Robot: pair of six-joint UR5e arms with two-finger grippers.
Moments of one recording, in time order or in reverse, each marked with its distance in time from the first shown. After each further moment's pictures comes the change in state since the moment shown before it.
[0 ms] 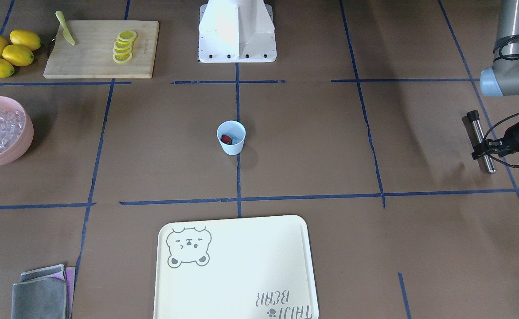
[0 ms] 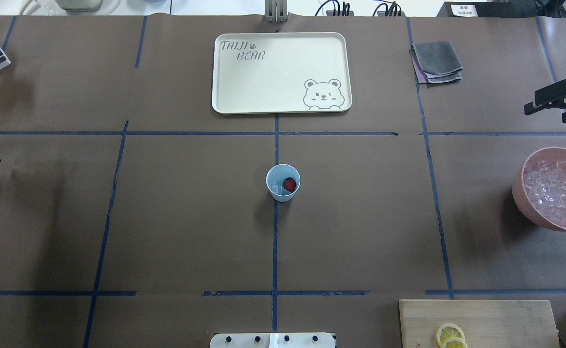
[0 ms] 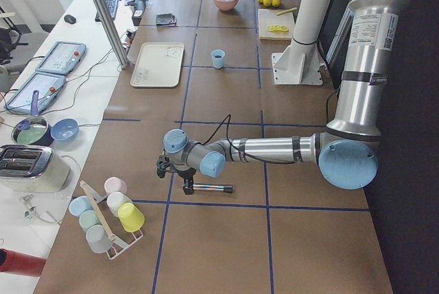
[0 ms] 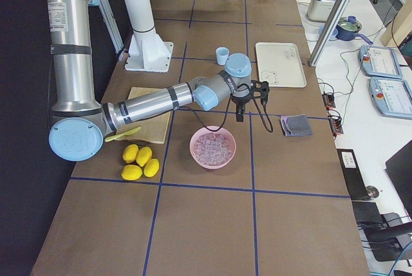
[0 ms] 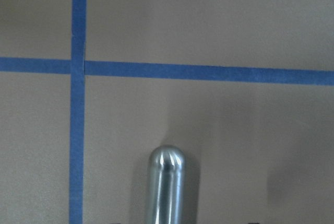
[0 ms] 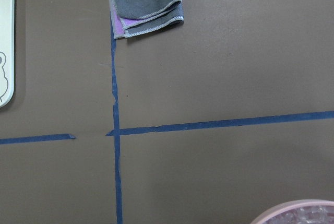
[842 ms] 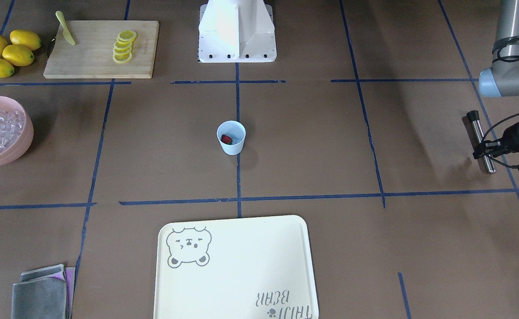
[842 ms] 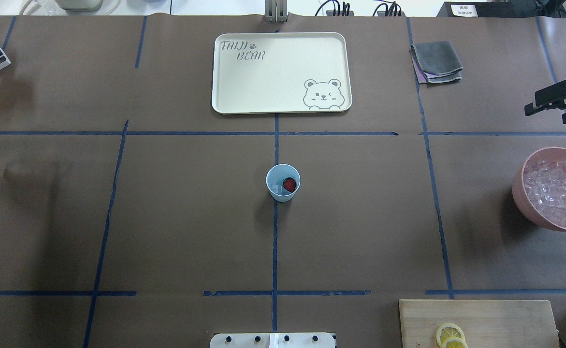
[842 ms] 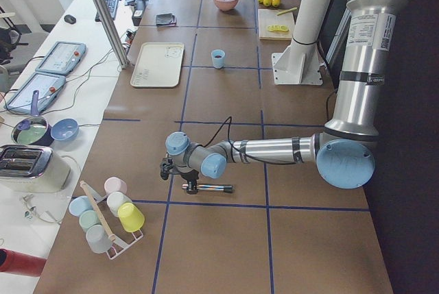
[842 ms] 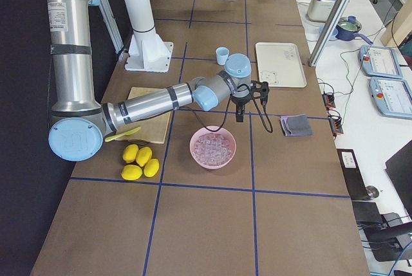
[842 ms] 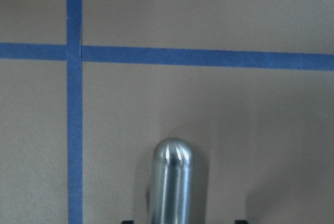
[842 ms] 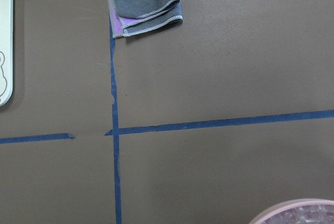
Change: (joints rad) left arm 0.006 0.000 0.018 0.000 0.001 0.001; right arm 0.000 -0.001 0.000 0.000 0.000 -0.001
